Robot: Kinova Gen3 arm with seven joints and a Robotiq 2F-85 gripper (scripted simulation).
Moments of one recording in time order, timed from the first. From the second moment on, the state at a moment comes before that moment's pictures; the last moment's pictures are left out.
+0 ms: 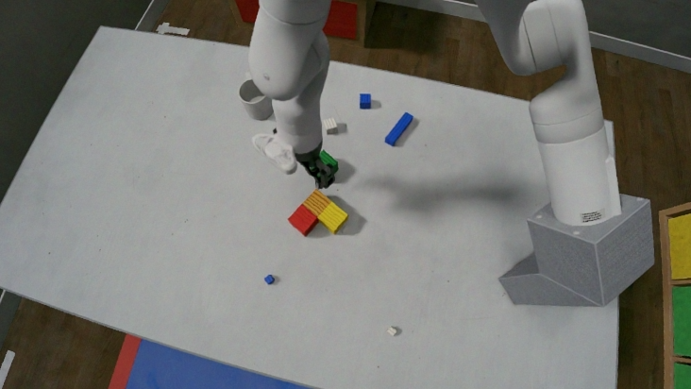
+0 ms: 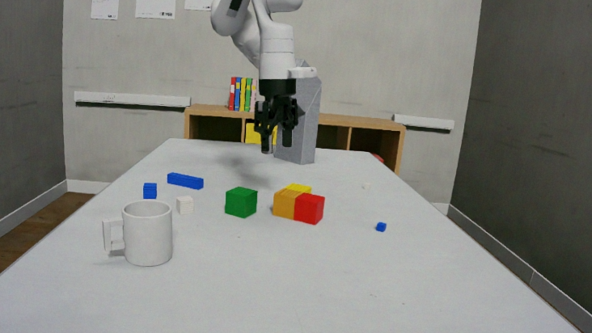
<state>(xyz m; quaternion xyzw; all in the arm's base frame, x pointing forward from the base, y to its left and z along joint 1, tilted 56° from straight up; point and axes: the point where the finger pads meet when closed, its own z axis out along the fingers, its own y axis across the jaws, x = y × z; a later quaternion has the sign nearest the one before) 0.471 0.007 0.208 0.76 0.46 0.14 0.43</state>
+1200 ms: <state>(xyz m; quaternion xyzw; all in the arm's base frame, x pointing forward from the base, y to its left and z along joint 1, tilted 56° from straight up) 0.467 -0.027 0.217 0.76 0.45 0.12 0.45</state>
